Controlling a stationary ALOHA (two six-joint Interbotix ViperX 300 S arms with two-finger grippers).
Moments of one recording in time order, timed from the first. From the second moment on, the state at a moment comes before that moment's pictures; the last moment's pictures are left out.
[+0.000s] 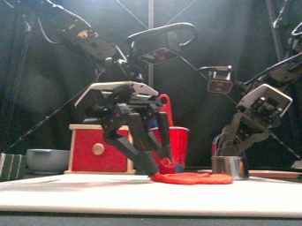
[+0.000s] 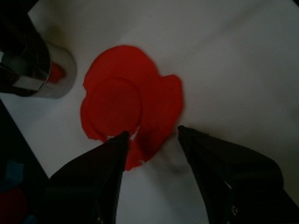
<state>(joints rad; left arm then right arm) -0.09 0.27 0.42 -0.15 0.30 0.68 0.00 -0.07 1.02 0.18 -0.19 0.02</state>
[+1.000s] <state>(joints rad) -0.03 0.35 0.30 -0.42 0.51 1.02 0.01 -0.07 1.02 0.18 -0.19 0.02</state>
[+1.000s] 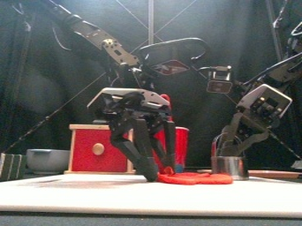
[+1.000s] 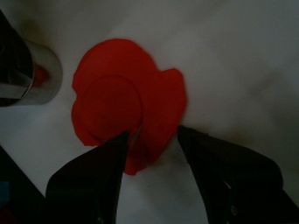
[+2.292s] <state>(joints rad) -0.01 0.10 0.39 -0.45 0.20 1.03 0.01 -0.08 1.02 0.19 -0.14 0.02</state>
